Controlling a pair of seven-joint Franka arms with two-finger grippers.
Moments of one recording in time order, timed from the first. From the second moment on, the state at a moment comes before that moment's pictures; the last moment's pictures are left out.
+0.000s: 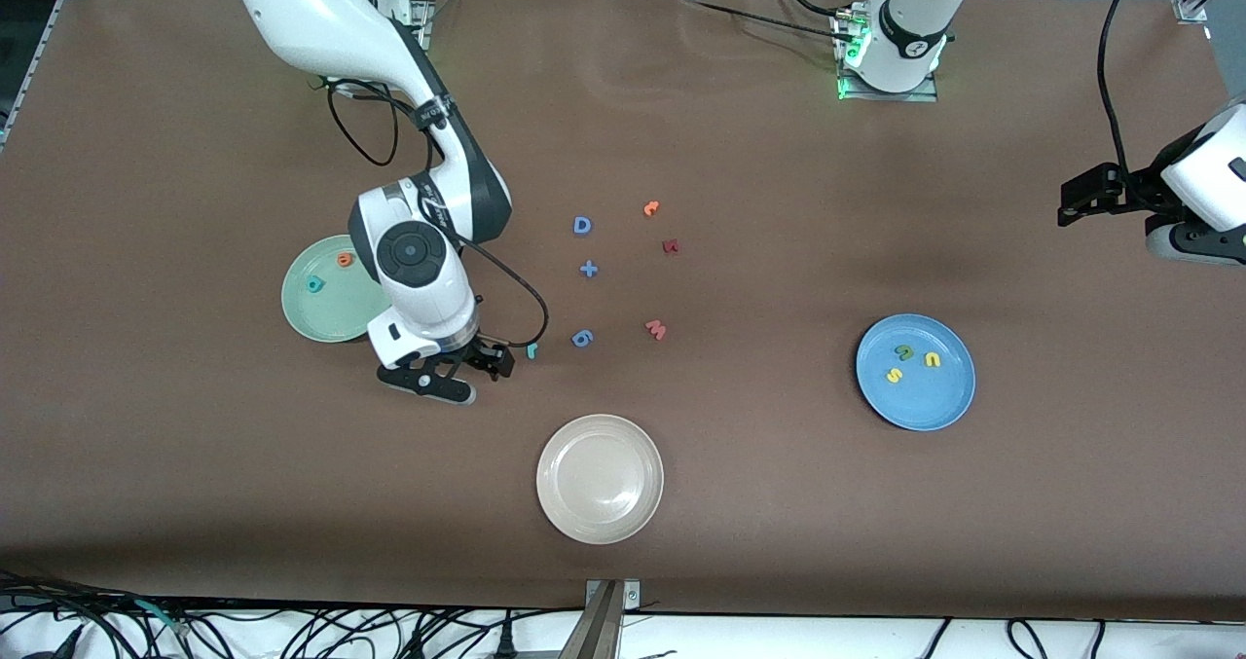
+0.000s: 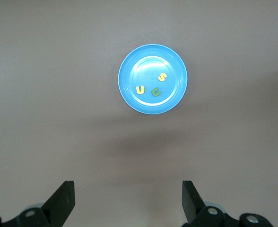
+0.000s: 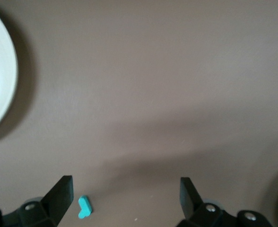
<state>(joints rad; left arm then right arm) 0.03 0.11 -0.03 -1.50 0.03 1.50 0.12 0.59 0.68 -0.16 -1.55 -0.01 2.30 0.71</state>
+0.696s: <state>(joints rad) 0.03 0.11 -0.03 -1.50 0.03 1.50 0.12 0.60 0.73 -0.04 -1.57 0.00 2.32 0.73</state>
